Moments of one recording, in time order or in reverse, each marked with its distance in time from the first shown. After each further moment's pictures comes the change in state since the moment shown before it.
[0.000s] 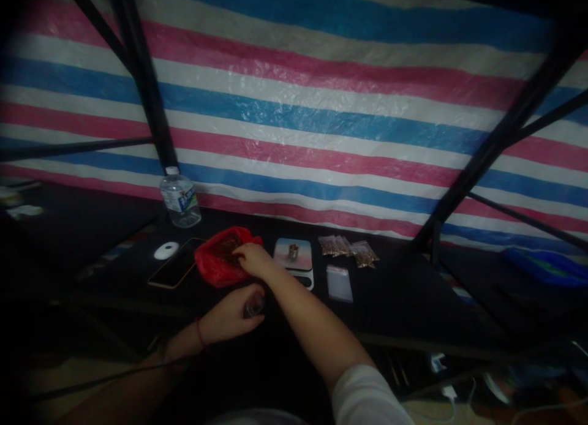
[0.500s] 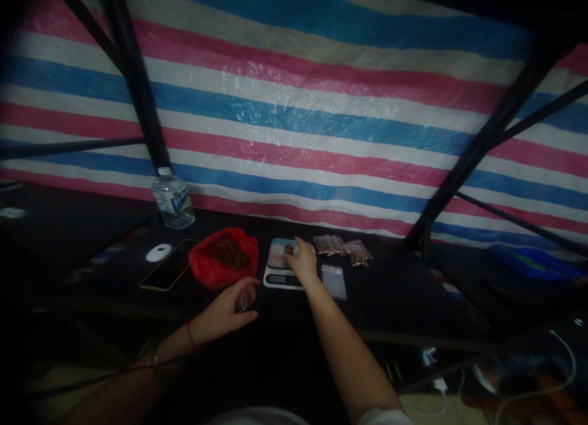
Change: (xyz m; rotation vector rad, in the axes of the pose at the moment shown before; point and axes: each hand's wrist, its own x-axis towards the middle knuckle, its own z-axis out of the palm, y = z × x) left_hand -0.002 -0.004 -0.003 -0.154 0.079 -0.027; right_hand -0.098 0.080 -0.044 -0.088 0.616 0.516
